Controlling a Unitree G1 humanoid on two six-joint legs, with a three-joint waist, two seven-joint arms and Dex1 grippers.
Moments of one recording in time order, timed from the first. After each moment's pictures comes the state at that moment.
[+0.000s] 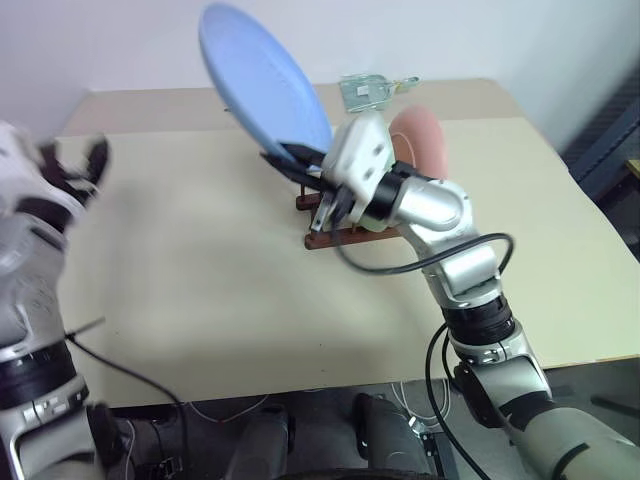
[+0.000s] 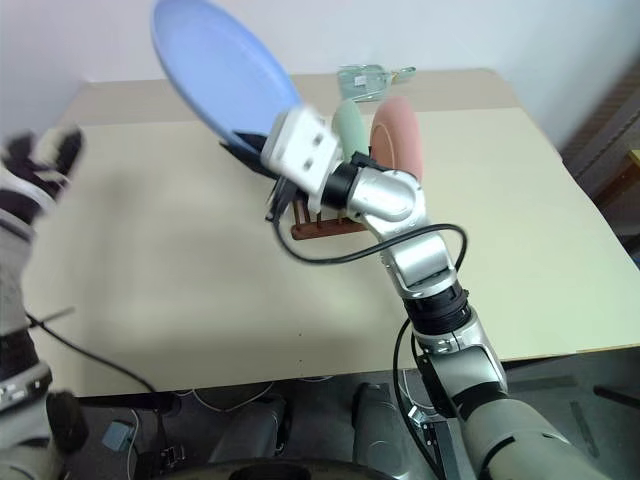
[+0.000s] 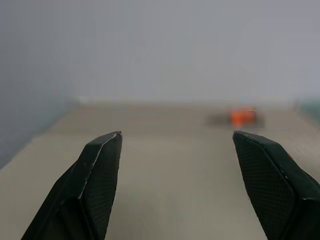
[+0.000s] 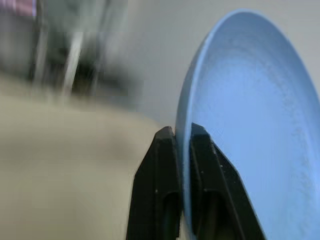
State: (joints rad) left arm -0.28 0.61 0.44 -0.16 -0.44 0.56 -0.32; right arm -0.78 -0.16 0.10 -0.25 0.41 0.45 0.68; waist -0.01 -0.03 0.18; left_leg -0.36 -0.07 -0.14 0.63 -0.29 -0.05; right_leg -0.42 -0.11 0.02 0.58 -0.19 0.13
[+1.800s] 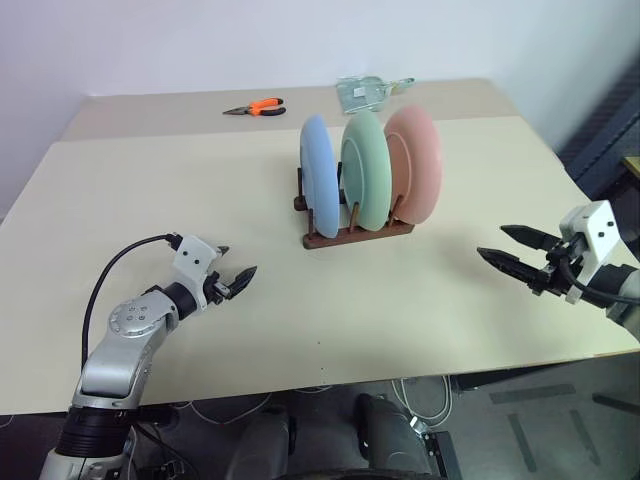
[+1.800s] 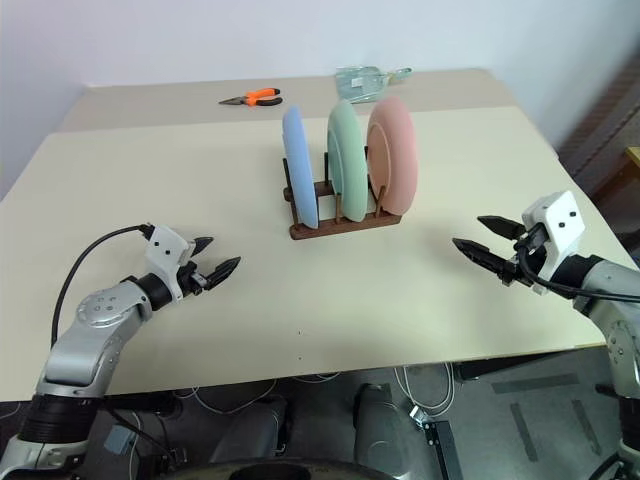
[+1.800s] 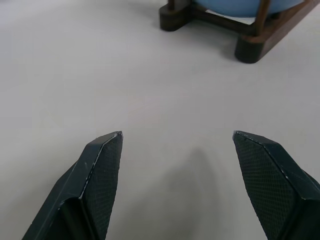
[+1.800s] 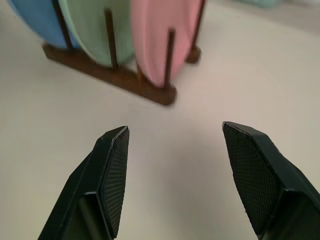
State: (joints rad) left arm -0.08 0.54 0.05 -0.20 -0.25 0.36 -0.56; right arm -0.04 -0.86 -0.39 -0.15 0.50 0.44 0.86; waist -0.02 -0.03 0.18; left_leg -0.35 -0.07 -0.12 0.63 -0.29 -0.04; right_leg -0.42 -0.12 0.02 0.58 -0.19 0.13
